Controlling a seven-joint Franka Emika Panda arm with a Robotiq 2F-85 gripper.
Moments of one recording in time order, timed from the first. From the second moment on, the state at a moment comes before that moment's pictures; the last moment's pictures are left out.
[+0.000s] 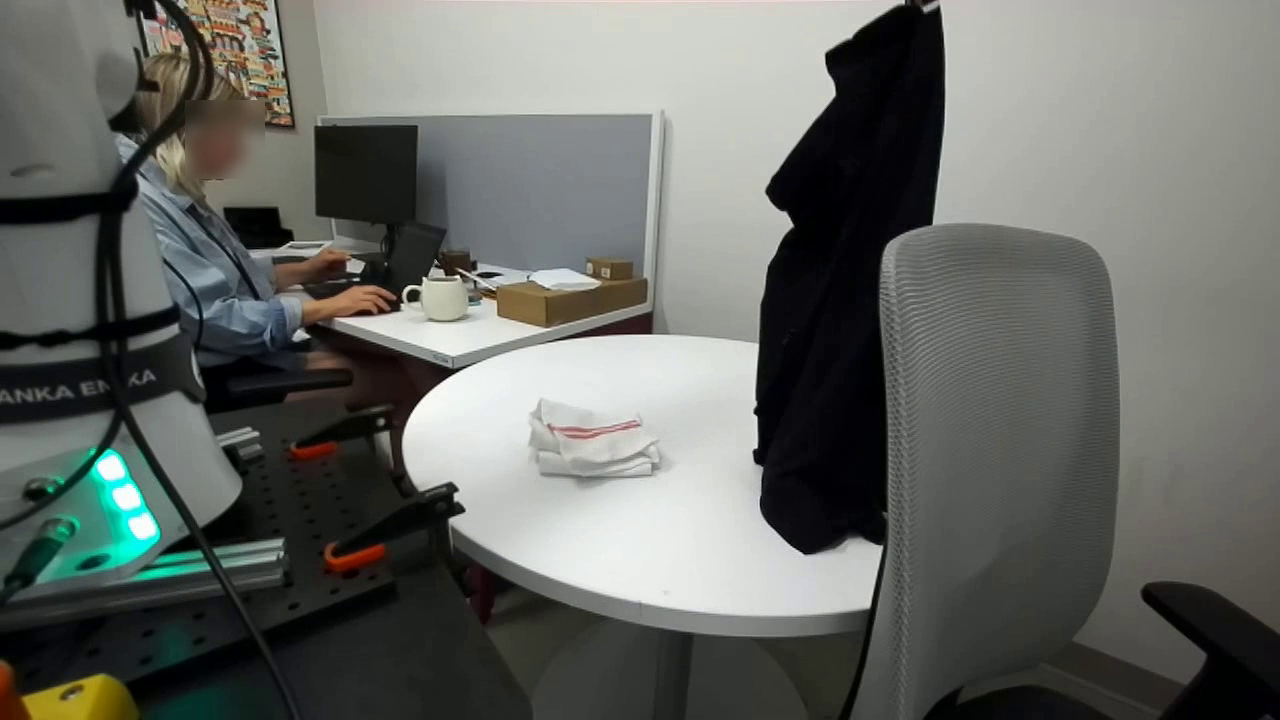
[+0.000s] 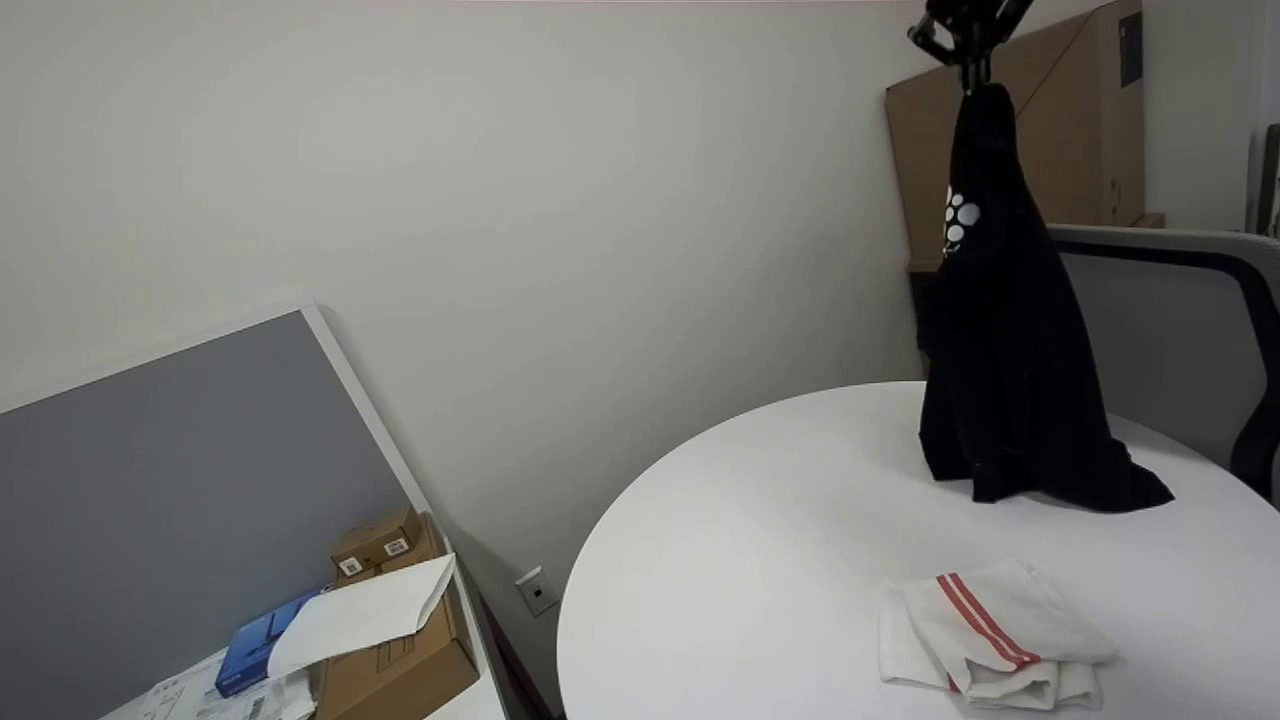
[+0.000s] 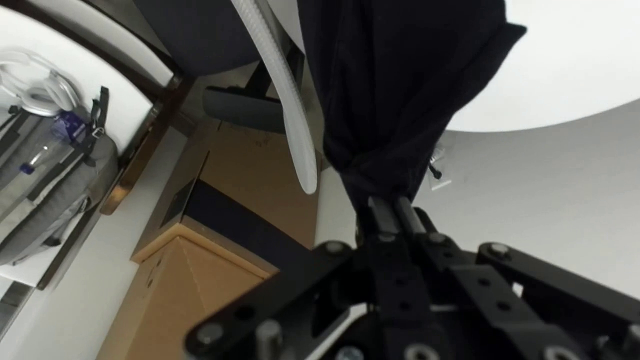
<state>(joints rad) -0.16 0.09 -0.13 -1.66 -0.18 2.20 0.22</state>
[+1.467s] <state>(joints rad) -0.09 0.04 -0.05 -2.20 -0.04 2.50 -0.03</state>
